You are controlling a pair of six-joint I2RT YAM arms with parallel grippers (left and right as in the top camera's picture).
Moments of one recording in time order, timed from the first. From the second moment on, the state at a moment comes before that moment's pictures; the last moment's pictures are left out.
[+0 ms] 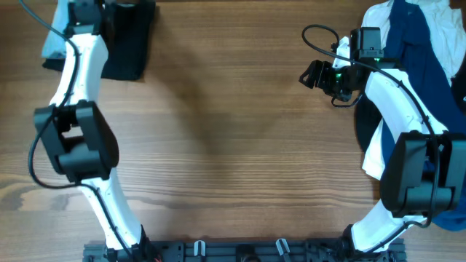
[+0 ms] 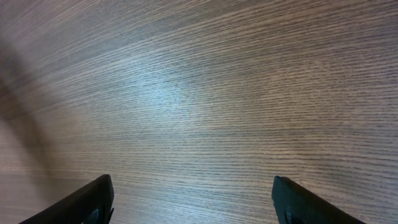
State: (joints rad) left arm 0.11 2.20 1.89 -0.35 -0.39 0.26; right arm -0.01 1.86 1.34 -0.66 -0.37 0.28
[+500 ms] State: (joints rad) left arm -0.08 2.18 1.89 -0.58 -0.27 0.15; right arm -0.01 1.86 1.34 -0.65 -0.36 0.24
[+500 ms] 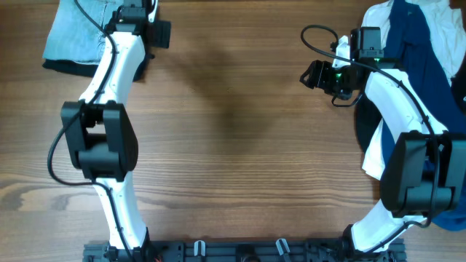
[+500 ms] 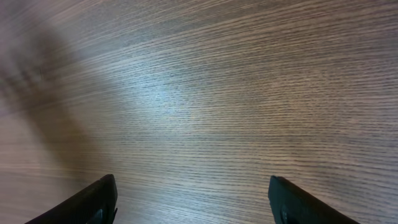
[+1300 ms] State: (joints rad) left arm 0.11 2.28 1.91 -0.34 0.11 -0.02; right arm -0.01 1.85 1.45 -0.64 -0.29 0.18
